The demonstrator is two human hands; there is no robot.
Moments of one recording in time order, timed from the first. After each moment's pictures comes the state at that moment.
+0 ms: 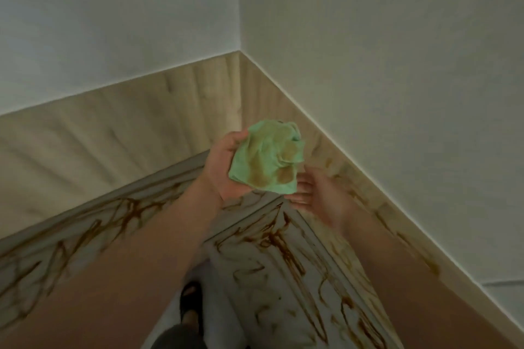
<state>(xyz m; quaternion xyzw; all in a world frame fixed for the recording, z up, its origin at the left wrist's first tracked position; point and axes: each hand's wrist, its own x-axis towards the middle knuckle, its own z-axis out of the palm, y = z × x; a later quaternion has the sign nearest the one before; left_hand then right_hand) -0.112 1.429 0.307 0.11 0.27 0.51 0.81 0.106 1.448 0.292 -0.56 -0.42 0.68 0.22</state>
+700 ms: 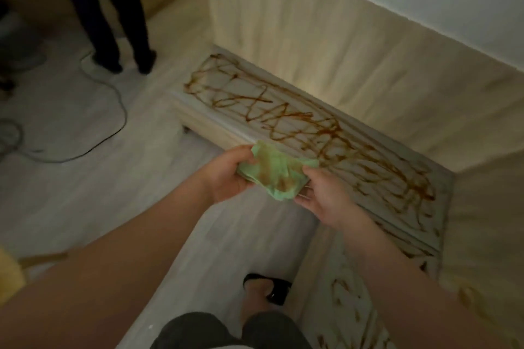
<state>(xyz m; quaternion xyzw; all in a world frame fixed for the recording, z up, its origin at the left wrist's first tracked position) -0.254 0.846 0.211 -0.12 0.43 0.79 0.43 -0.182 1.047 0.211 -0.40 -0.54 0.73 -0.14</state>
